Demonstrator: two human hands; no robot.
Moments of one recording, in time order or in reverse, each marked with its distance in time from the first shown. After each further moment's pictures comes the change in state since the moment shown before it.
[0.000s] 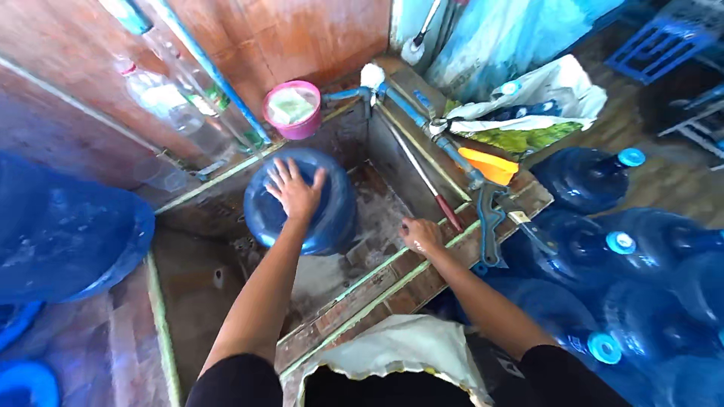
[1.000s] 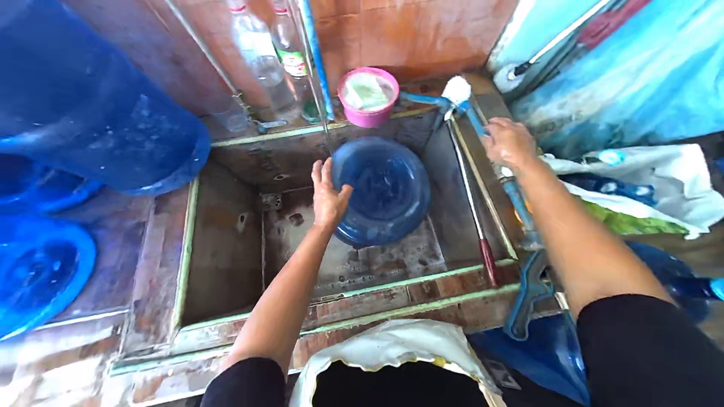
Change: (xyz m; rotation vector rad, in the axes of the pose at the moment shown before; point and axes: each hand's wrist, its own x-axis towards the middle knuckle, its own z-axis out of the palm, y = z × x) left_hand -0.031 -0.018 -0.012 -0.520 0.121 -0.263; right_hand 0.167 -0.011 -0.220 -0.242 0.485 -0.498
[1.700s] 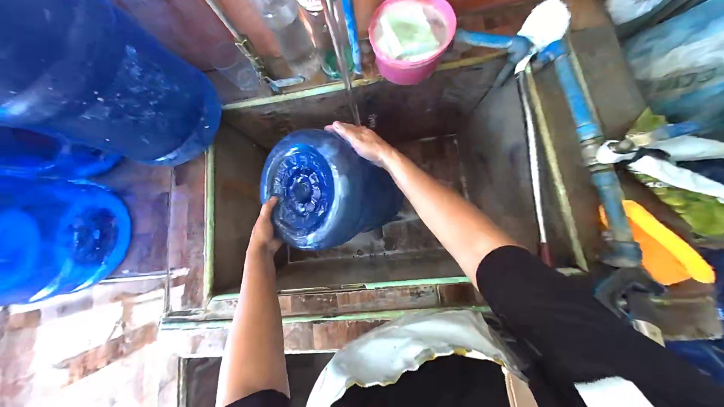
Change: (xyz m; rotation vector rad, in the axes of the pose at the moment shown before) left_hand -0.047 -0.137 -0.111 -0.579 0.114 -0.720; right_hand 0.044 -0.299 0.150 1.169 -0.531 -0.322
